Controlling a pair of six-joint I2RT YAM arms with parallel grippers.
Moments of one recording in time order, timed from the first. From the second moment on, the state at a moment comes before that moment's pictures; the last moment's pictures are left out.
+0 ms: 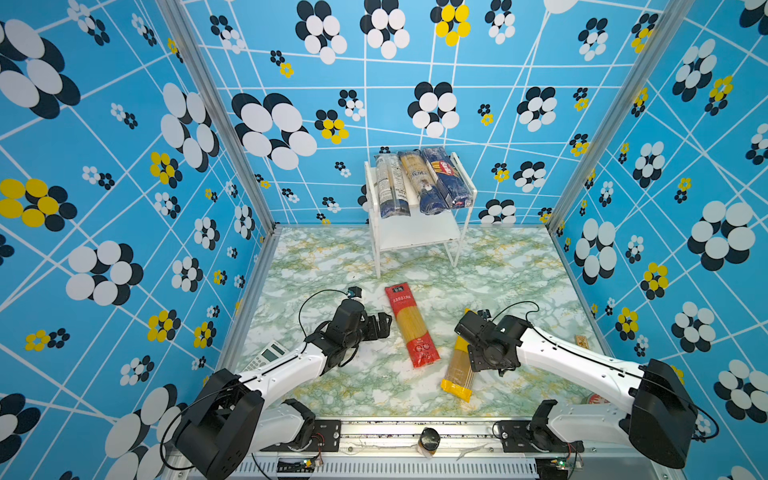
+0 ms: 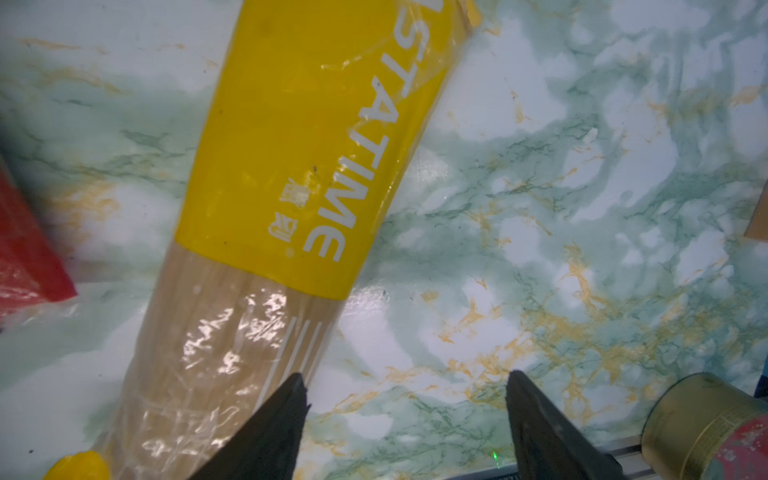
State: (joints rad) left arm -0.55 1.22 0.48 0.08 0.06 -0.62; right arm 0.82 1.28 0.82 -1.07 0.33 0.73
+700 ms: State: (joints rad) left arm -0.56 1.19 0.49 0.05 0.05 -0.61; right arm 0.77 1.62 0.98 -0.85 0.28 0.67
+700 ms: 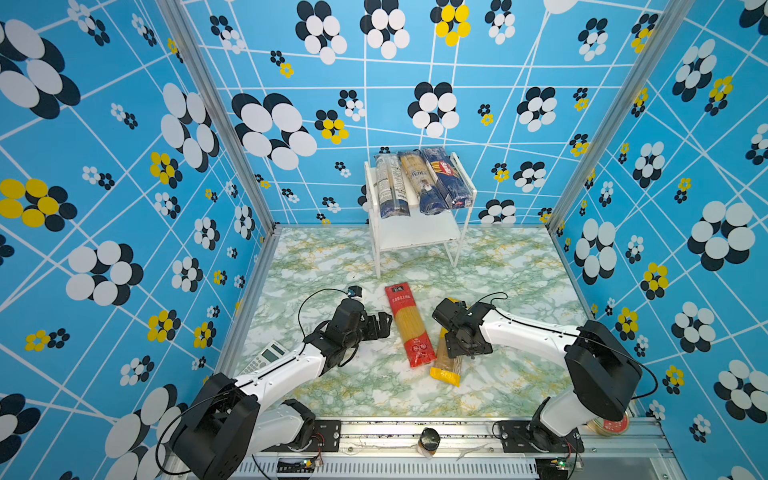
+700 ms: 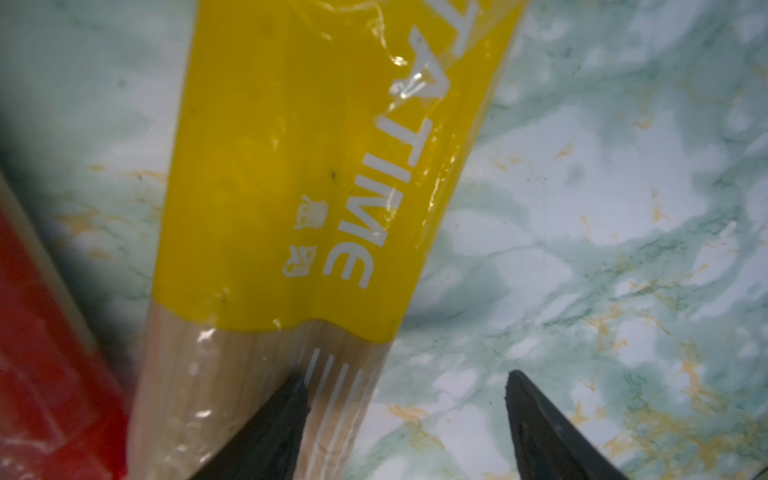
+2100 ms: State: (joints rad) left arm -0.56 1.06 0.43 0.04 0.04 -0.60; right arm 0.81 1.54 0.96 -0.49 0.12 0.36
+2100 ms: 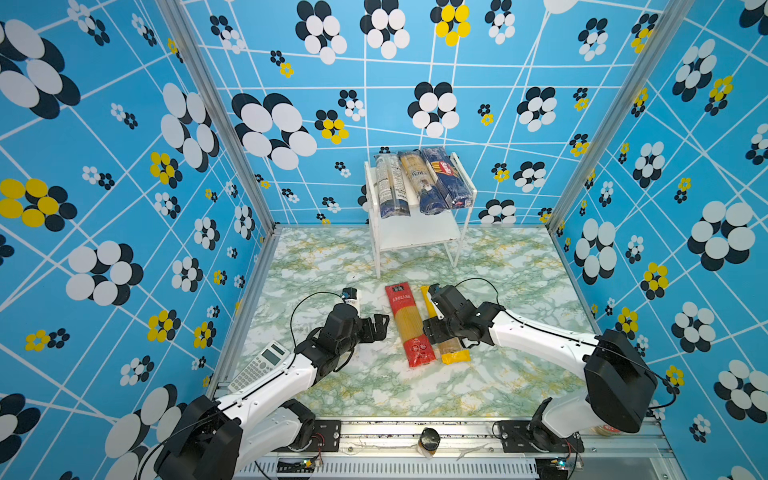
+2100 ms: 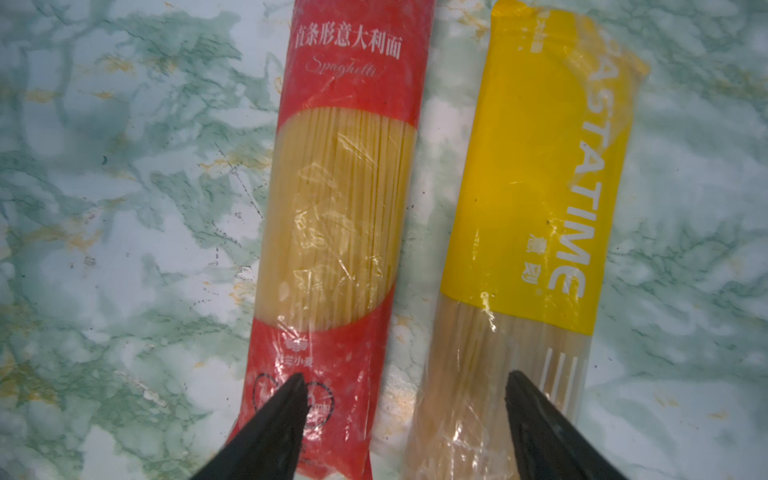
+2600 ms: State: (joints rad) left arm -0.56 1.04 0.40 0.02 0.03 -0.61; right arm 0.95 1.78 1.11 -0.52 0.27 0.34
